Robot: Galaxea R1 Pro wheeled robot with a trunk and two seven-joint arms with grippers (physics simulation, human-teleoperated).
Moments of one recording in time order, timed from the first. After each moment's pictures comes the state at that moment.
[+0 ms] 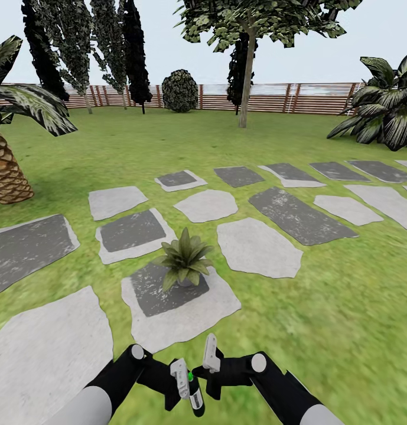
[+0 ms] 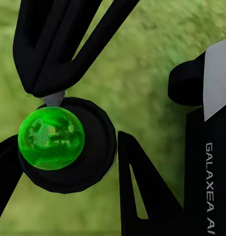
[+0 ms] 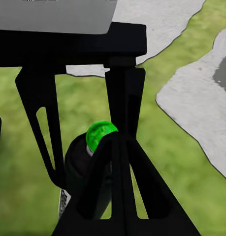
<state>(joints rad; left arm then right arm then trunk) -0.60 -0.08 -0.04 -0.45 -0.73 -0.11 -1.12 -0.51 0.04 0.47 -0.68 0.35 -0.20 0.80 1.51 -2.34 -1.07</state>
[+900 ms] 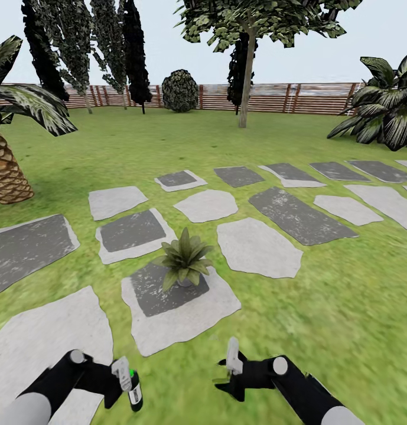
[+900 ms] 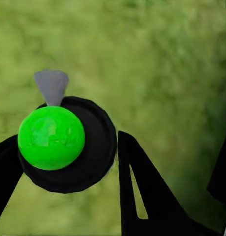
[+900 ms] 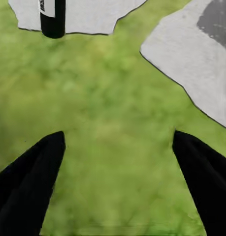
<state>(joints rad) -0.58 0.19 0.10 -0.43 -0.73 -0.10 -1.09 -0.51 -0.06 0.43 -0.62 0.35 -0.20 0.79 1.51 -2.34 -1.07</state>
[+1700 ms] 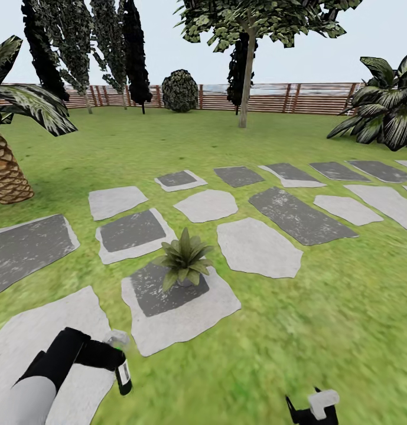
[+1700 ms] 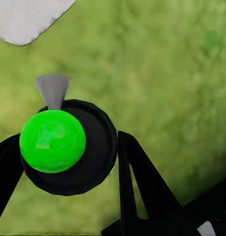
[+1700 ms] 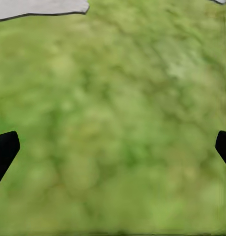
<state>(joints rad) -0.62 0.15 0.31 -0.60 -0.70 0.57 -0.99 -0.38 -0.14 -0.15 -0.10 0.31 -0.67 0.03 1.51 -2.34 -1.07</state>
